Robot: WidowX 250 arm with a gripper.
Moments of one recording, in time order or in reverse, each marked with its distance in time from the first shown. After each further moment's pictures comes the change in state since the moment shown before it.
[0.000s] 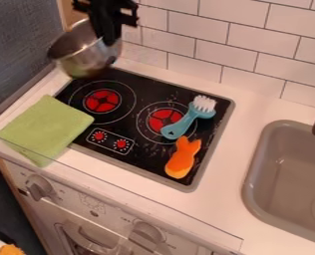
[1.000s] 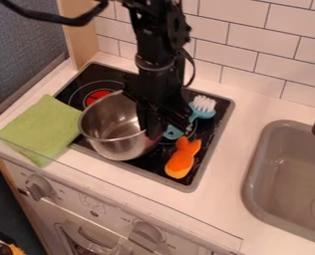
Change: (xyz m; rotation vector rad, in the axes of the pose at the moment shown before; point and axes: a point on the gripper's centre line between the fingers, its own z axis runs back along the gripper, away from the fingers) arm -0.090 -0.113 -0.040 -0.033 0.178 -0.213
